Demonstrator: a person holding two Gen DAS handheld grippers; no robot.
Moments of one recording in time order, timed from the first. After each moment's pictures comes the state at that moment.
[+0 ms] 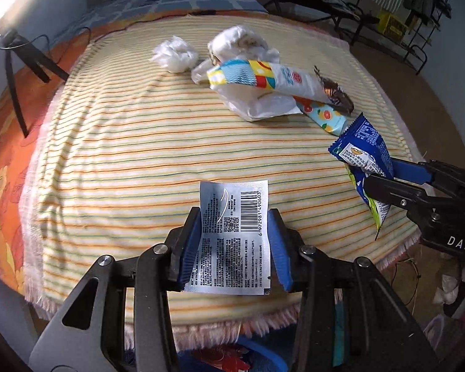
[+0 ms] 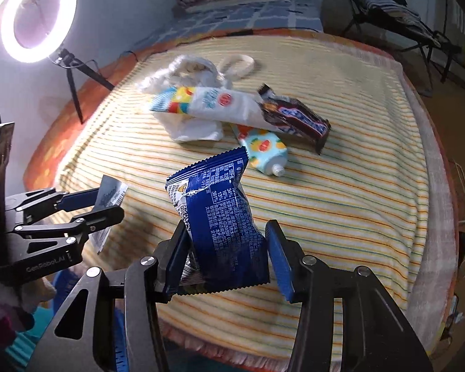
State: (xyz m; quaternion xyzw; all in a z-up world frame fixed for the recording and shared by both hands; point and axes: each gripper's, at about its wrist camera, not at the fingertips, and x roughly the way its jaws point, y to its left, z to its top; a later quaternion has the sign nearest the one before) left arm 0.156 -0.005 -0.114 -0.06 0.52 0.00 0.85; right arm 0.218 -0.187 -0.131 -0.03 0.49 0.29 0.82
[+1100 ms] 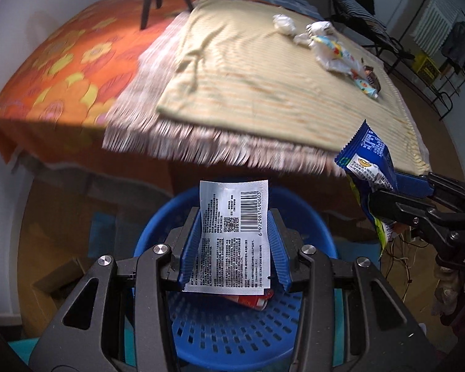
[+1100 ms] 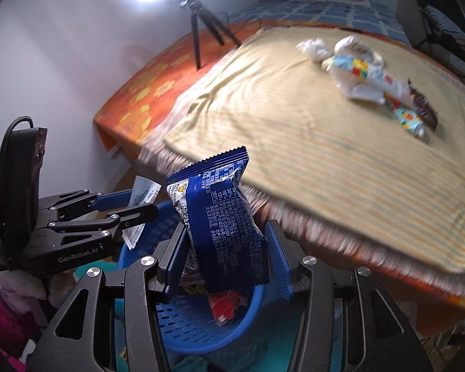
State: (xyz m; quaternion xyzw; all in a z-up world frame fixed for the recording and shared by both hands) left arm -0.038 0.068 -0.124 -0.16 0.51 0.09 0.84; right arm 0.062 -0.098 -0.115 -0.06 0.49 0.43 0.76
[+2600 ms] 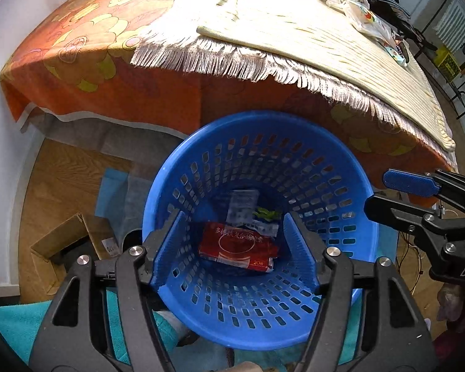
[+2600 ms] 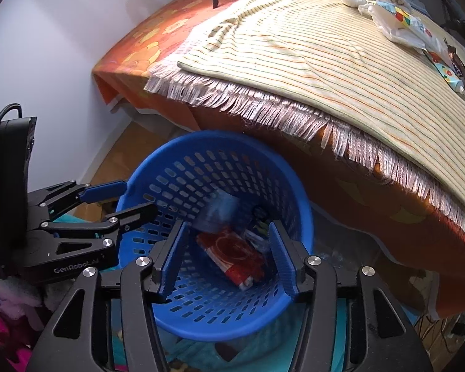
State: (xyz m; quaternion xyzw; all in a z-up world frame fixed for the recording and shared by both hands) left arm -0.074 0.072 -0.170 -0.17 0.56 0.13 0.80; right arm 0.019 -0.063 -0.173 -0.11 0.54 0.43 0.71
